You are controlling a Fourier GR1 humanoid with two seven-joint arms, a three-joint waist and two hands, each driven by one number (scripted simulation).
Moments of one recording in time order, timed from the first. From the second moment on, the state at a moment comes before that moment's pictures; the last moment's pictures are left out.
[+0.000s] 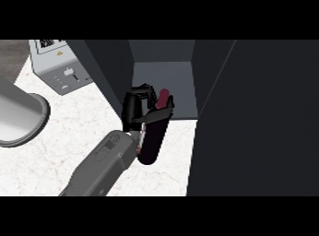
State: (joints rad) left arm -0.63 0.00 -0.44 -0.81 0.53 0.58 -0.52; right arm 0.11 -0.14 -0.22 -2.33 -0.44 0.35 0.32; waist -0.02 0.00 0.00
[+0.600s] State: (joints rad) left arm -0.85 0.00 -0.41 -0.55 0.69 0.51 -0.56; right arm 0.10 -0.14 -0.24 -2.33 -0.49 0.37 0.32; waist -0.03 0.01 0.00
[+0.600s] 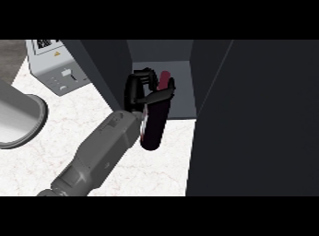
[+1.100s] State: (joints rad) left arm -0.99 0.00 -0.43 -0.32 0.71 0.51 -0.56; right arm 0.07 -0.15 -0.23 -2.33 -0.51 0.36 0.34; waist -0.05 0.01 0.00
